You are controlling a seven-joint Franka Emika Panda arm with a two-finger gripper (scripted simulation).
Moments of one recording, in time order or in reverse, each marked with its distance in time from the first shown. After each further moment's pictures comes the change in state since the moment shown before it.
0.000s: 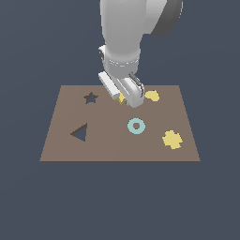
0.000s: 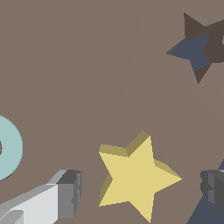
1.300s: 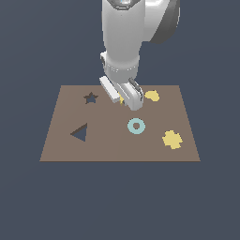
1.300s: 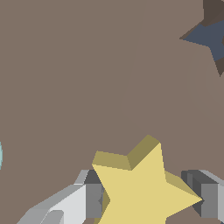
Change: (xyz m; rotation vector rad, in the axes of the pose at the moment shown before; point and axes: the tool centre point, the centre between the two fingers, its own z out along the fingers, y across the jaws) arm 0.000 -0.001 0.019 0.002 0.000 -0.002
